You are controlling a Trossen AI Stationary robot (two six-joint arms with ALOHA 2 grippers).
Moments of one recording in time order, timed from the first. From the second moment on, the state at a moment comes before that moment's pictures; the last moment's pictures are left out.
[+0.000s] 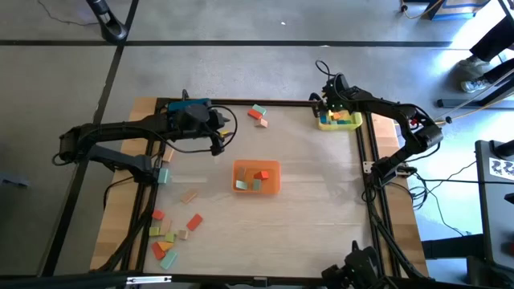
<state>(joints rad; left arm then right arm) 0.28 1.14 0.92 -0.37 -0.22 0.14 -1.00 1.55 0.91 -0.32 0.06 0.10</state>
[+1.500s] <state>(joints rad) -0.32 1.15 0.90 -0.96 -0.13 -0.91 -0.17 1.31 0.91 -0.20 0.07 0.03</state>
